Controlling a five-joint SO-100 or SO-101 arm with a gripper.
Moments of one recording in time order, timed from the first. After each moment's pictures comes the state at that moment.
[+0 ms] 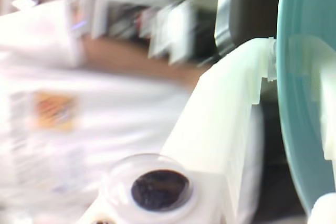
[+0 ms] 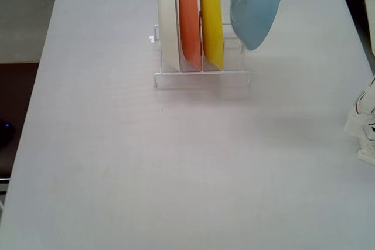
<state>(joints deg) 28.0 104.2 31.6 71.5 -22.1</state>
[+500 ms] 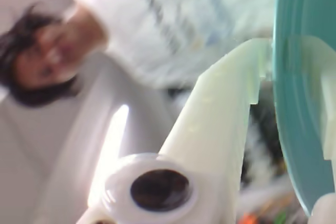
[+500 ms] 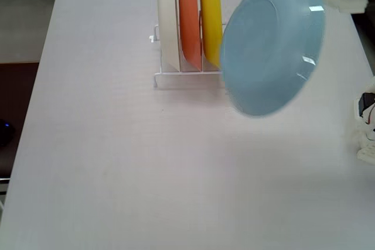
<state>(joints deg) 1.2 120.1 39.8 76.4 12.4</state>
